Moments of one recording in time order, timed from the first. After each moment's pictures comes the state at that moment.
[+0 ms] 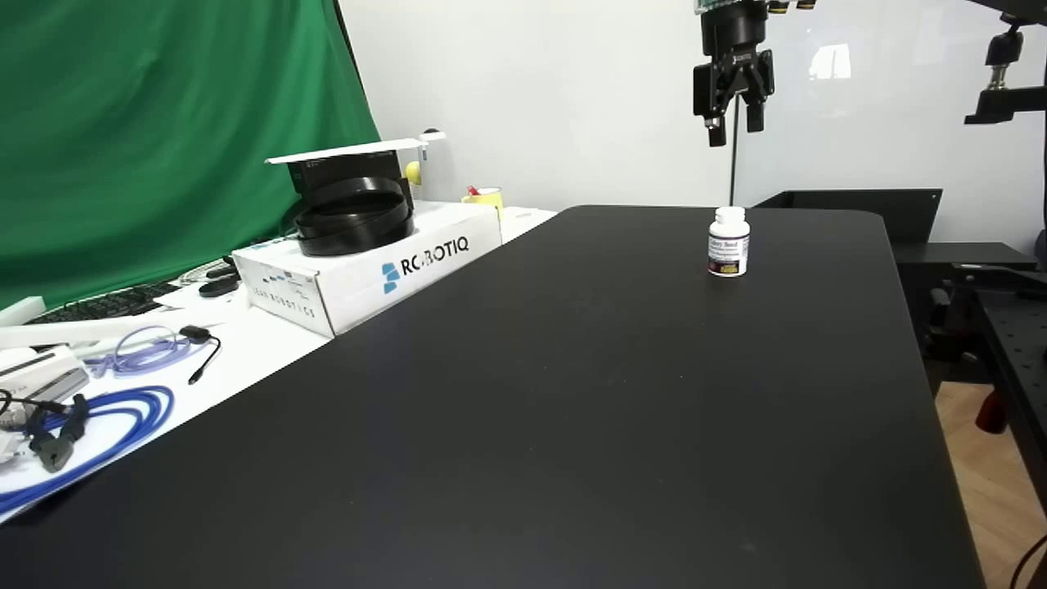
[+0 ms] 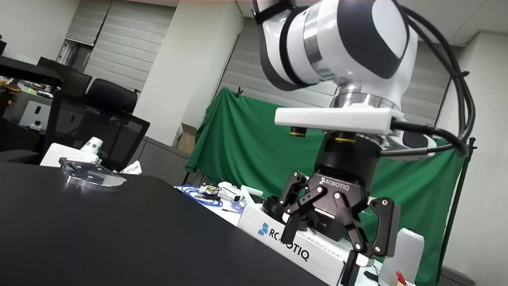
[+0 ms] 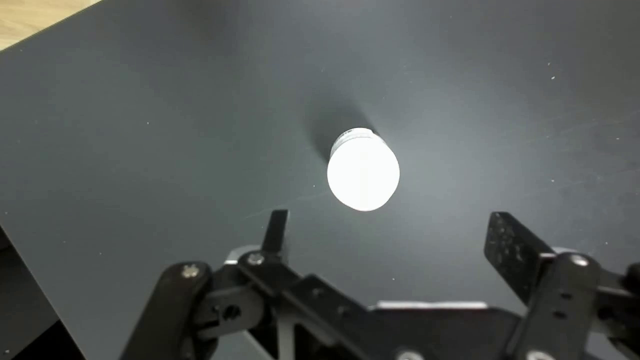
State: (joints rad) arm -0.26 0.10 -0.27 -2.23 -0.06 2.28 -0.12
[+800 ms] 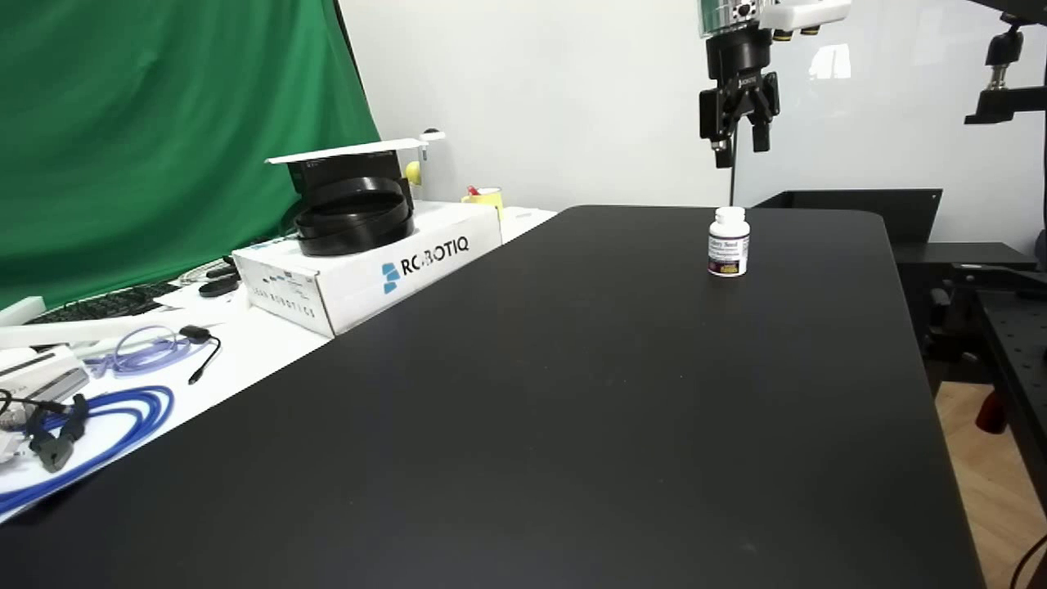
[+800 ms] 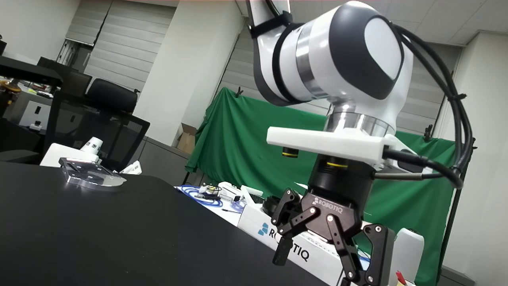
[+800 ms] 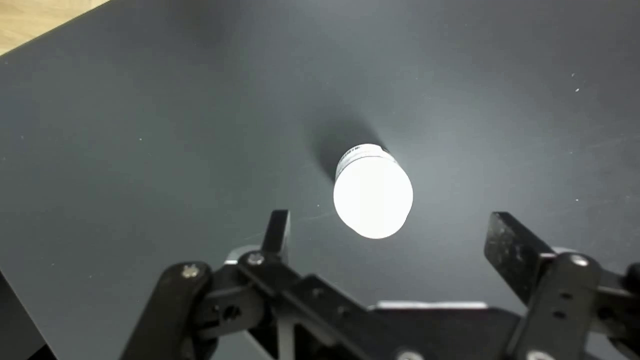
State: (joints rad) arm -0.27 0.14 -0.27 -2.26 -0.06 2.33 -0.12
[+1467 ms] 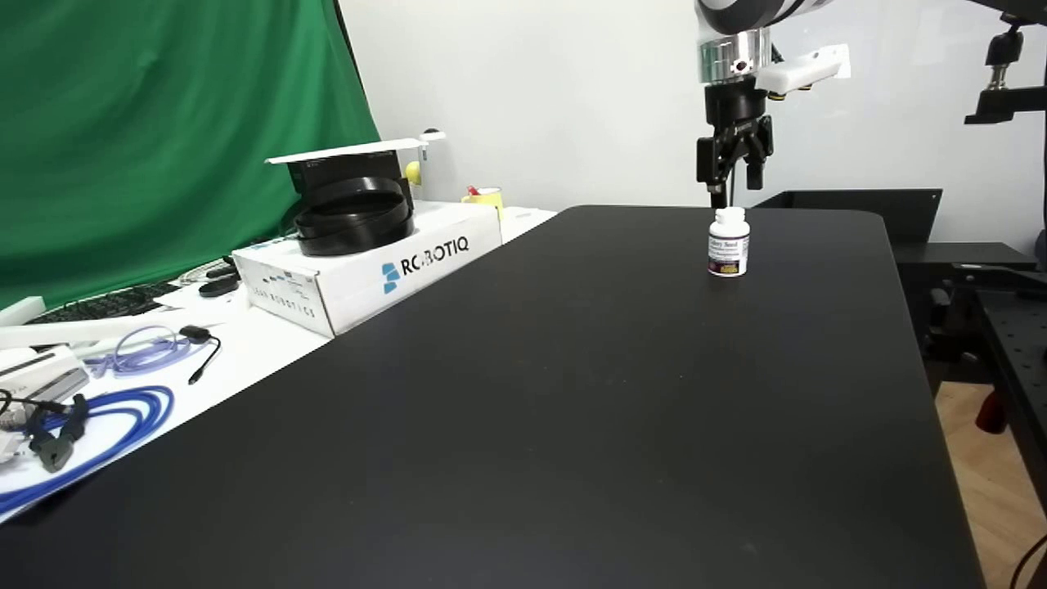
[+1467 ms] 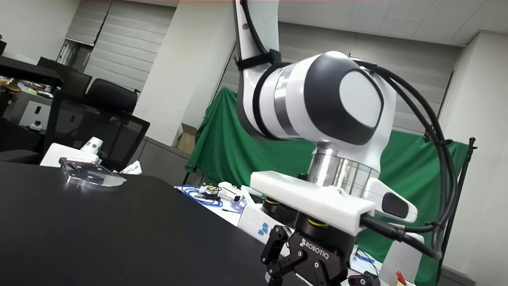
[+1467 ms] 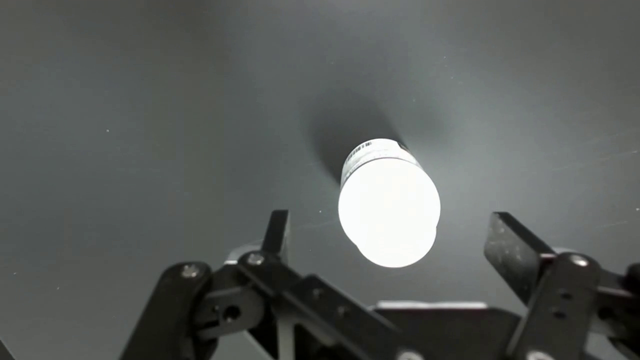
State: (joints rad) arm -0.27 0.25 -0.27 -2.30 -0.04 2.52 -0.12
